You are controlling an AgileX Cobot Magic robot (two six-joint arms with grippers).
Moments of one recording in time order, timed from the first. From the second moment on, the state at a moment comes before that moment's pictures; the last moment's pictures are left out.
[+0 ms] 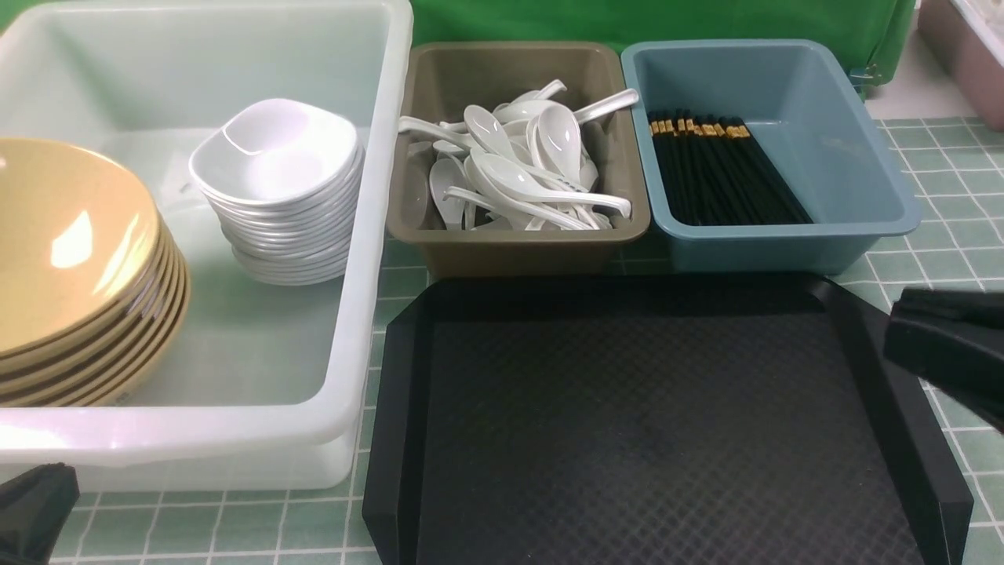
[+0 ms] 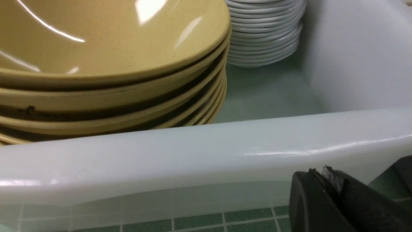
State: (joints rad) right arm 0.82 0.59 -0.67 0.13 0.35 -0.24; left arm 0.05 0.18 -0.24 -0.21 0.55 0.28
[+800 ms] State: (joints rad) right arm 0.02 0.02 0.03 -0.04 0.07 0.04; left arm 0.05 0.18 -0.24 -0.21 0.55 0.28
